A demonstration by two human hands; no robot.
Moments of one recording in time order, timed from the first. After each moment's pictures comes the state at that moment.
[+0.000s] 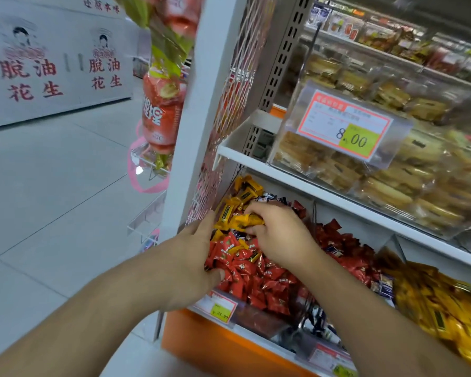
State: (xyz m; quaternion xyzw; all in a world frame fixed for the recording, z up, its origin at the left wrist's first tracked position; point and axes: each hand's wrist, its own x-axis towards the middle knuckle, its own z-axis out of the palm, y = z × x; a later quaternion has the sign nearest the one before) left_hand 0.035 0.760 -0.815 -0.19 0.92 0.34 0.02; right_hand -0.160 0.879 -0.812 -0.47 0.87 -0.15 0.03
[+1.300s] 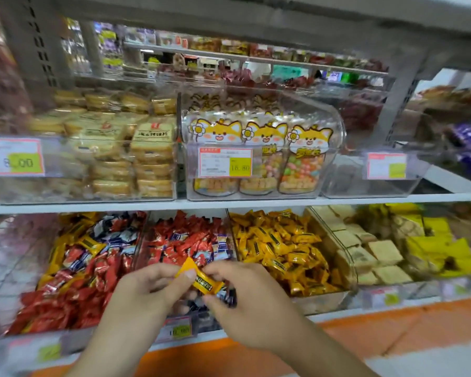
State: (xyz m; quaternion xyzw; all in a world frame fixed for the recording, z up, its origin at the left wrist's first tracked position) left_hand -0.031 0.994 -0.776 -0.17 0.73 0.67 -0.05; right_hand -0.100 1.175 -0.784 -0.36 0.88 -0.30 0.02
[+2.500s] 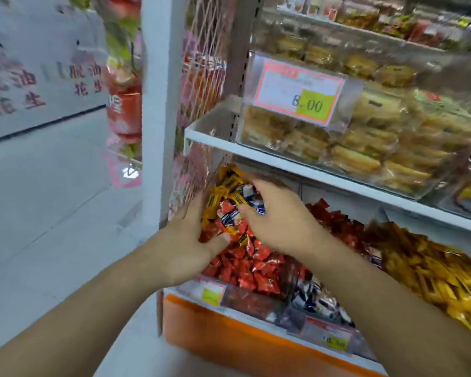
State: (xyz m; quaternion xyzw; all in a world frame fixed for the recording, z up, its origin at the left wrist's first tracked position) left_hand 0.004 0.766 -0.838 -0.21 0.90 0.37 -0.05; right_hand -0.138 0.908 -0.780 -0.45 0.88 -0.17 0.01
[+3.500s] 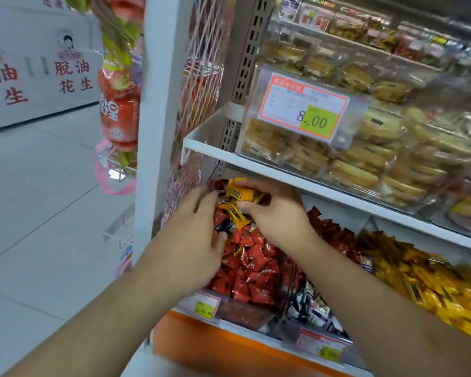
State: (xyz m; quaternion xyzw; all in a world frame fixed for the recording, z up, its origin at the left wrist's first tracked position) left_hand -0.005 0.783 -0.819 -0.17 0.92 0.29 -0.20; right_hand -0.160 0.894 -0.797 -0.34 0.83 -0.44 0.05
